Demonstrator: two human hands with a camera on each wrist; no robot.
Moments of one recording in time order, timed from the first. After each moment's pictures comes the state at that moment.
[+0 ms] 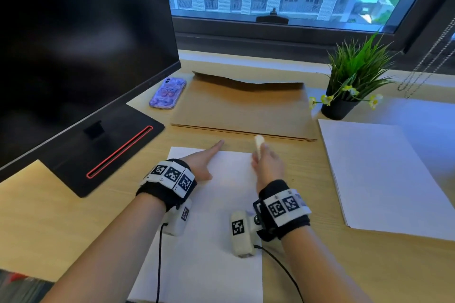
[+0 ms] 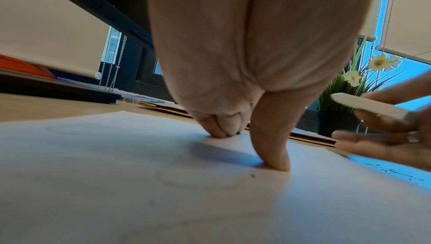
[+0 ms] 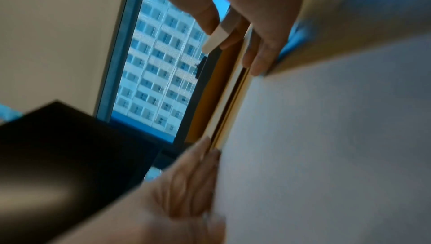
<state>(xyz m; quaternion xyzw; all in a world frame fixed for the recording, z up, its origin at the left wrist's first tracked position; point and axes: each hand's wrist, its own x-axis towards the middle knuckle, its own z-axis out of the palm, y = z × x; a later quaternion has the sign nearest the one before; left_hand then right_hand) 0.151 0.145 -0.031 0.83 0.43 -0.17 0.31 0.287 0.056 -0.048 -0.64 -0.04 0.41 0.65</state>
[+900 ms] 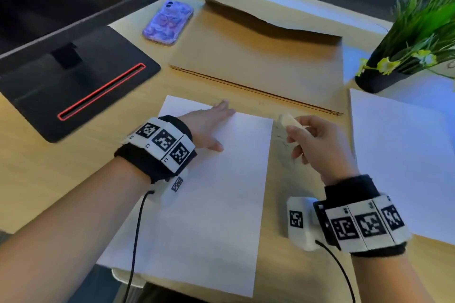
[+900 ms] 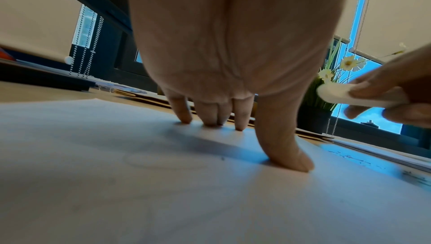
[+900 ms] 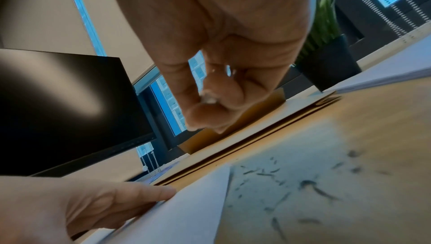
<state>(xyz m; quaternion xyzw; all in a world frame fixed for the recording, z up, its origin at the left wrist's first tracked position) 0.153 0.138 -0.027 0.85 0.38 -0.17 0.32 0.334 0.010 -0.008 -0.79 -0.38 0.31 0.37</state>
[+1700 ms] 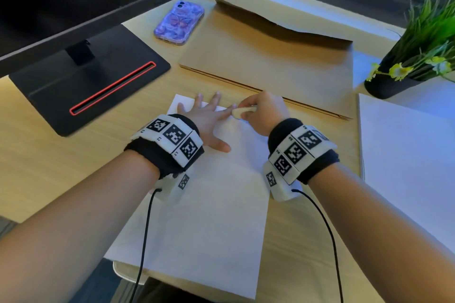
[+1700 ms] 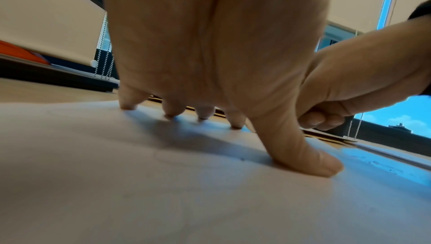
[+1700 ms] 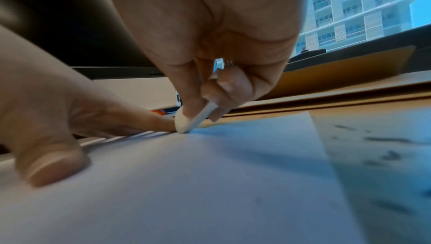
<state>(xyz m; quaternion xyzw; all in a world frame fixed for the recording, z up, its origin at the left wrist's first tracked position) 0.151 0.145 -0.038 0.83 0.43 -0.24 0.25 0.292 0.104 -0.021 -0.77 -0.55 0.28 0.15</state>
